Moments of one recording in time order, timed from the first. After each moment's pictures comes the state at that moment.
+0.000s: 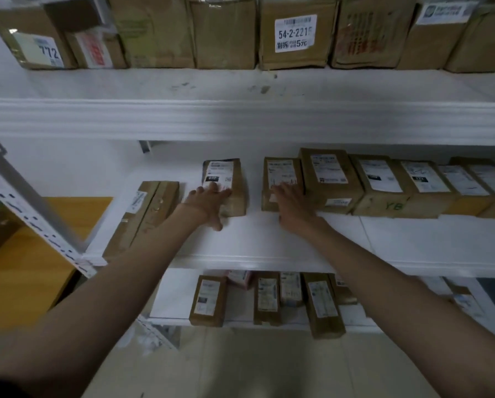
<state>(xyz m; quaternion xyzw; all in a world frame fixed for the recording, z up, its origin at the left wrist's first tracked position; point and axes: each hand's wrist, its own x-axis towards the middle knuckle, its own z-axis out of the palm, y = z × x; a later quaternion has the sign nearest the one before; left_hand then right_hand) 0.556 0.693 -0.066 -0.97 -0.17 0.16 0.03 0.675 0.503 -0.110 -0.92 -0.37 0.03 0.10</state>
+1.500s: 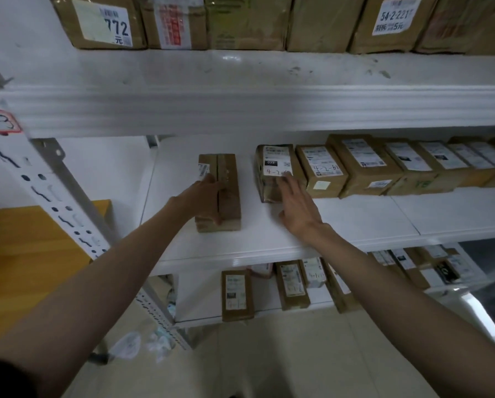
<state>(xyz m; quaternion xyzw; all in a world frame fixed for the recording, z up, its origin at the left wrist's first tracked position) 0.517 0.859 -0.097 -0.99 -0.04 0.13 -0.06 0.575 0.617 -0.111 -0.95 -0.29 -0.02 0.11</state>
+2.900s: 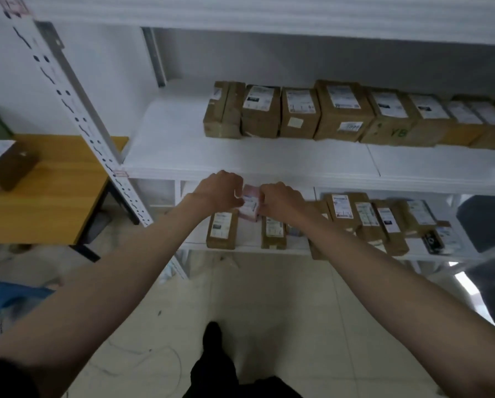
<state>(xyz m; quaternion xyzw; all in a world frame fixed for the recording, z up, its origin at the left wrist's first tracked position) 0.383 0.630 -0.112 -0.98 -0.14 0.07 -0.14 0.462 0.474 -0.126 -0.90 -0.39 0.15 0.10</state>
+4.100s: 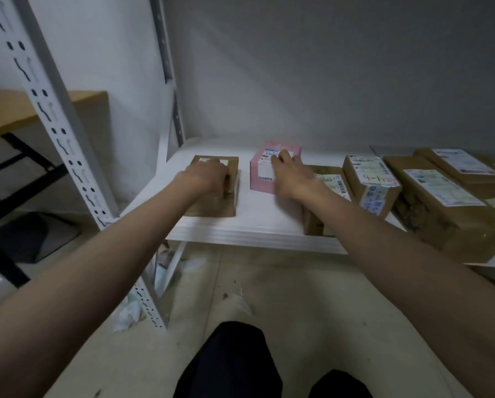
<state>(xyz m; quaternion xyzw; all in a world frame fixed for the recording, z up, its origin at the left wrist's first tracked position) 0.488 0.754 -0.579 -0.98 -0.20 0.03 0.06 0.630 0.606 -0.611 -0.92 -0.39 -0.08 0.03</state>
